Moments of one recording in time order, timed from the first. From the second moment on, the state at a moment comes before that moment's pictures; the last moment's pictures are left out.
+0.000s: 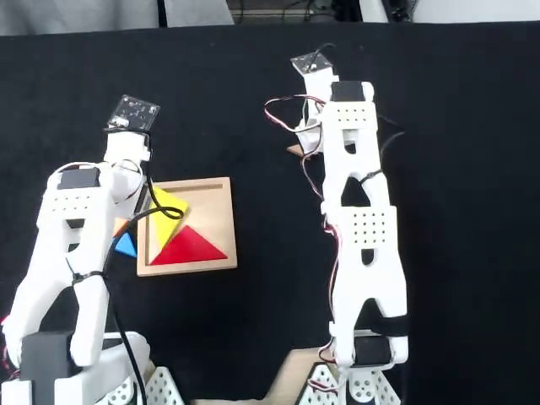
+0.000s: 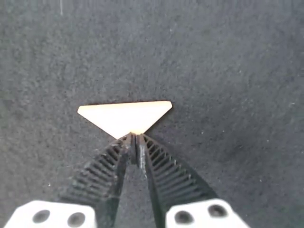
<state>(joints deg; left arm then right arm) -9.5 -15.8 37.0 53.1 -24.8 -2.5 67.8 -68.1 91.1 16.5</state>
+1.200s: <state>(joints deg) 4.4 0.1 41.0 33.3 -14.6 -2.5 67.8 -68.1 91.1 16.5</state>
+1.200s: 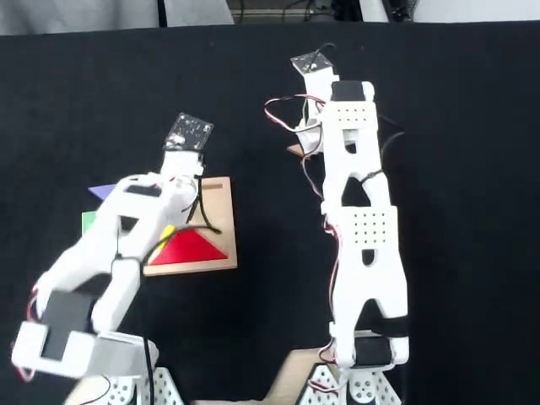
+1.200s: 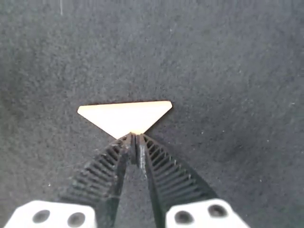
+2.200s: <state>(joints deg) -2.1 -23.3 42.4 49.6 -14.5 -2.5 68.7 -72.7 95.3 16.1</state>
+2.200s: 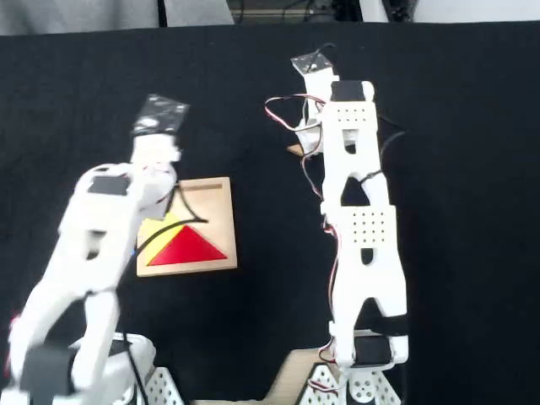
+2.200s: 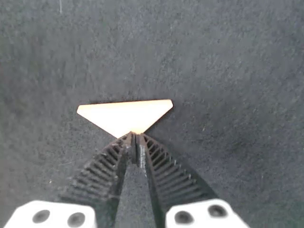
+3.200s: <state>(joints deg) -29.6 -49.1 77.7 40.2 -16.2 -4.7 19.8 -32.1 99.3 12.0</state>
